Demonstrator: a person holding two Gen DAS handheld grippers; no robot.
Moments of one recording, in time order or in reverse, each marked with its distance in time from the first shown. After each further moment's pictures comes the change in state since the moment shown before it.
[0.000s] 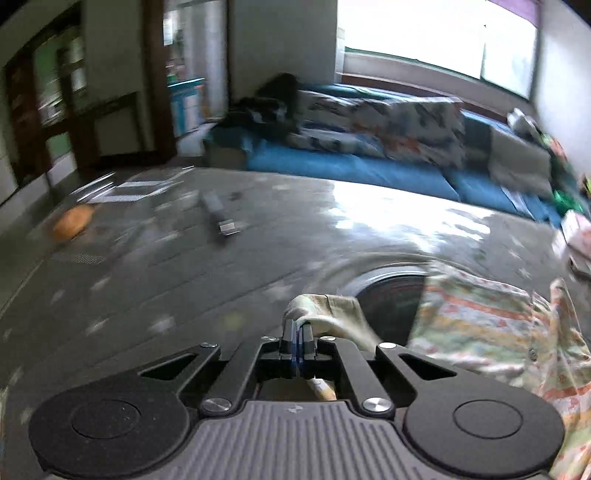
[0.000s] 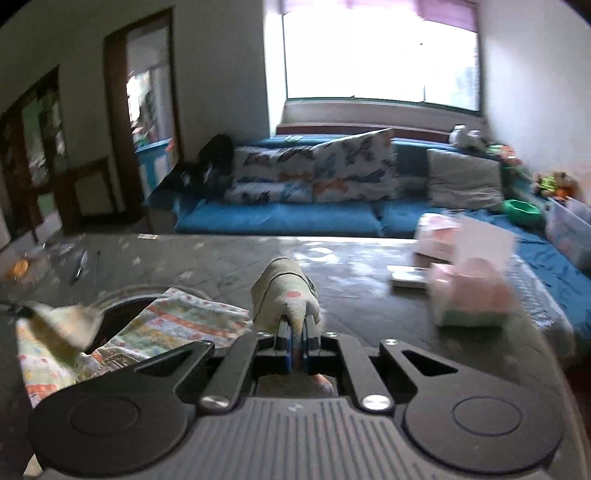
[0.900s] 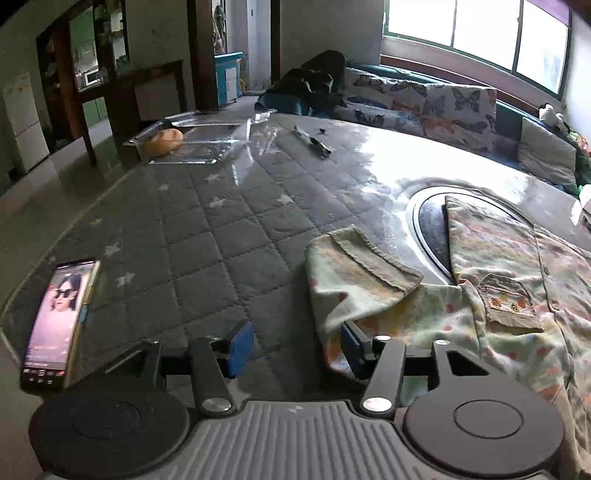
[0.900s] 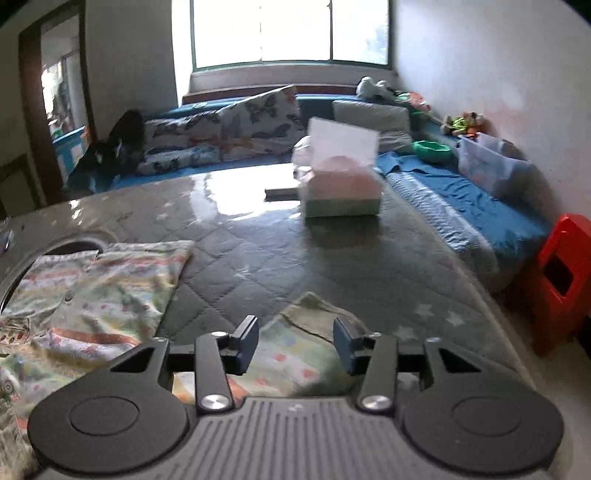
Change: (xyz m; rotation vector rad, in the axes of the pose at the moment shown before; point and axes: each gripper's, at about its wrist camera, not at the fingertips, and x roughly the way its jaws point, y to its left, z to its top) left arm -0.082 0.073 -0.099 -0.033 0.069 0.086; right arm -0.028 -0.081 -0.084 0.118 0.143 -0.242
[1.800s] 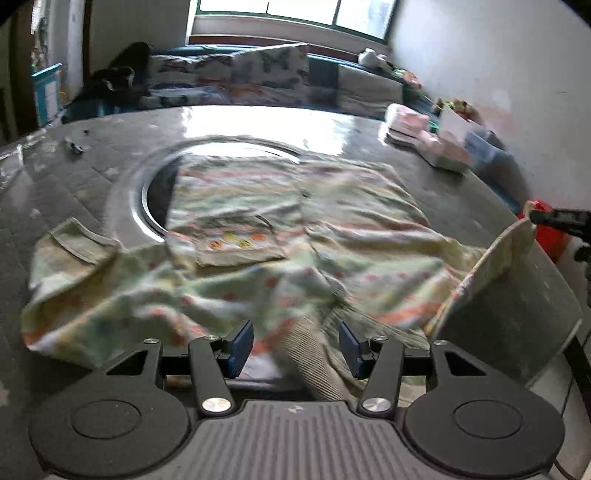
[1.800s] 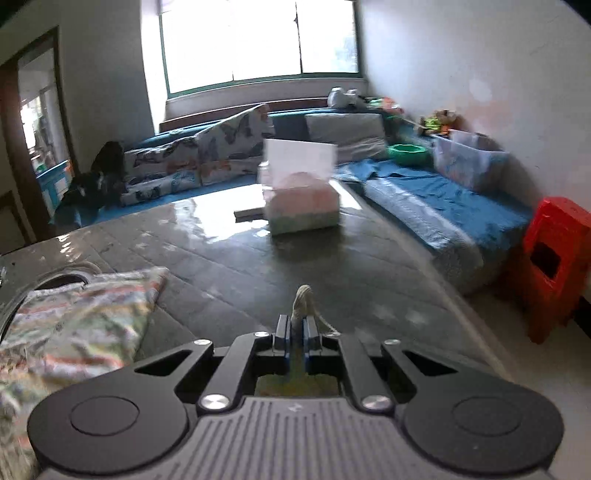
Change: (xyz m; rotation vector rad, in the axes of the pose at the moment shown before) left arm -0.022 -0.155 -0.045 0.329 0.094 -0.536; right arm -0.038 -0.044 -0.020 0.124 -0.044 -0.051
